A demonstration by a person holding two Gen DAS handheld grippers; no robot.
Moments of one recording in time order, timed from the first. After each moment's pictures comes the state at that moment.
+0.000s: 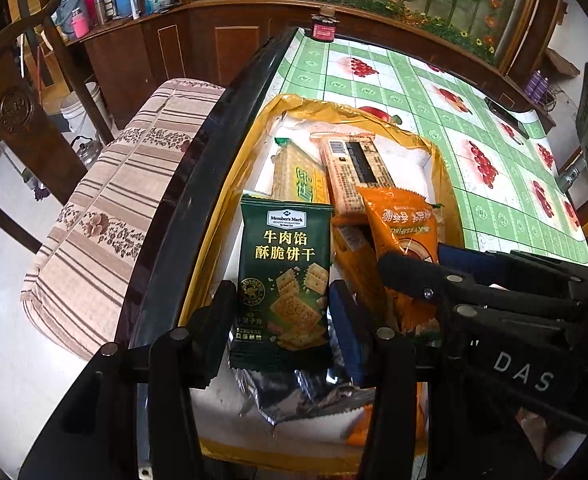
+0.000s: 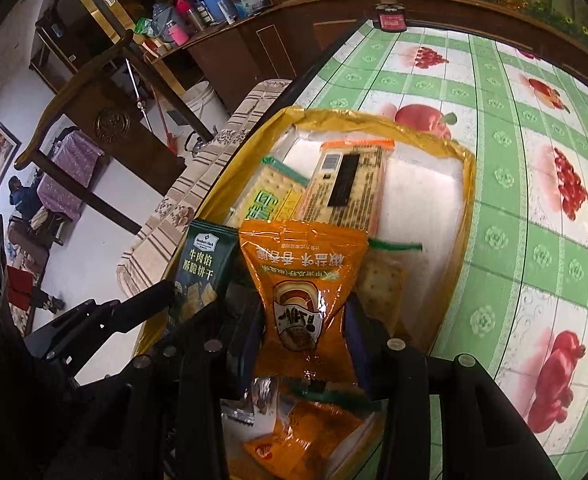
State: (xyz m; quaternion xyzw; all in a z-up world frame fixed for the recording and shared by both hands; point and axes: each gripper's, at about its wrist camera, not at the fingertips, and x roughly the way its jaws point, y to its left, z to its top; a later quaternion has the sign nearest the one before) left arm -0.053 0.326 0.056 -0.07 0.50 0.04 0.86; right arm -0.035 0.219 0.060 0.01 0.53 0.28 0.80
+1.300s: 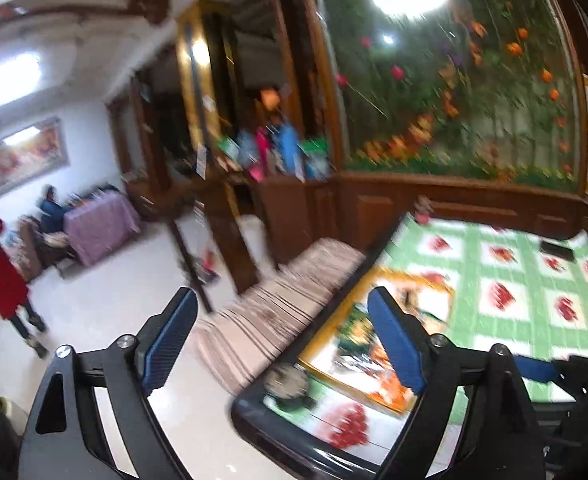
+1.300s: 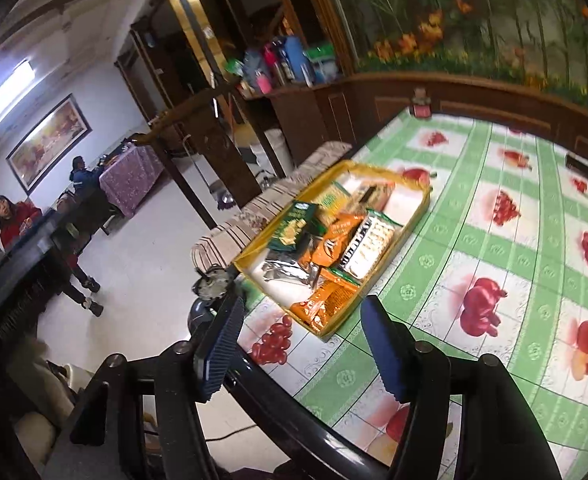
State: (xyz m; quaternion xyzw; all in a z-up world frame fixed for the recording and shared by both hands) left arm -0.279 0.216 0.232 0.01 0.19 0.35 0.92; right arm -0.218 0.080 0.175 -0.01 0.38 0.39 0.84
